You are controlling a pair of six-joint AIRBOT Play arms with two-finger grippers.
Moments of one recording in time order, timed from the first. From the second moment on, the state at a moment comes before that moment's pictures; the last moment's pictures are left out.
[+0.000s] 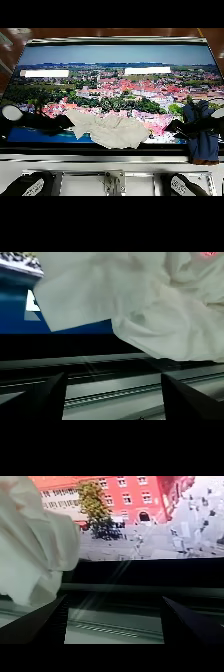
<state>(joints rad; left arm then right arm) -0.06 -0.96 0.69 0.96 -1.17 -1.66 -0.43 -1.16 0.75 -1.10 1.36 1.30</state>
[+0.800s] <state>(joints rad) -0.47 -1.30 0.53 0.54 -0.56 -1.66 -0.23 -1.15 0.69 -0.90 1.27 1.24</state>
